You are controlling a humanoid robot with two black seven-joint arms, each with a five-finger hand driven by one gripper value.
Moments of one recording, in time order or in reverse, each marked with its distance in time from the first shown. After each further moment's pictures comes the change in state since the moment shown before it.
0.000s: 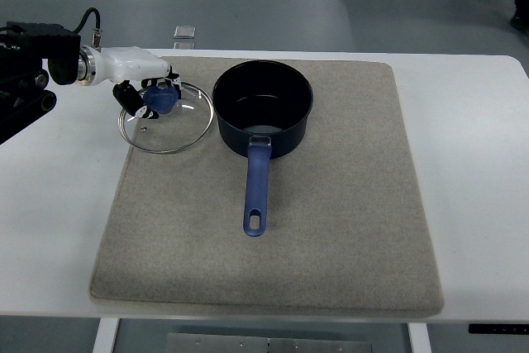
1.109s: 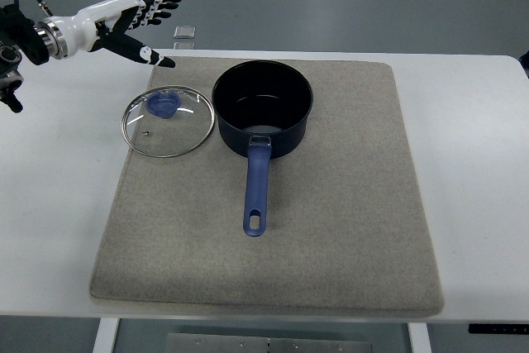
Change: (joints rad) left arm 0.008 0.023 -0.022 0.127 -1.106 0.001 0.000; right arm 0.000 0.000 0.000 0.000 0.000 0.000 0.000
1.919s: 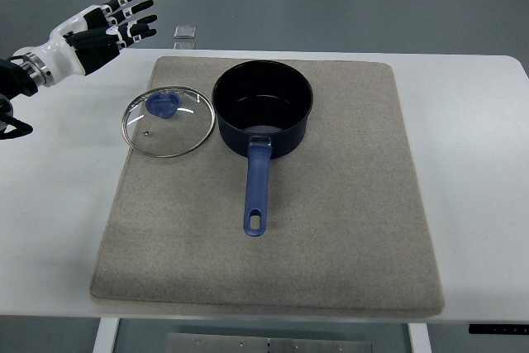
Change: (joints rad) left arm 0.250 -0.119 -0.458 0.179 -0.437 -0.309 0.242; right arm 0.000 0.000 0.000 0.000 0.000 0.000 0.000
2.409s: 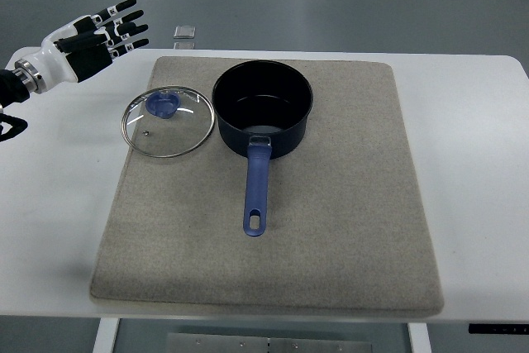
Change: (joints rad) left arm 0.051 -0.034 -0.194 0.003 -0.005 0.000 0.168; right arm 0.000 0.000 0.000 0.000 0.000 0.000 0.000
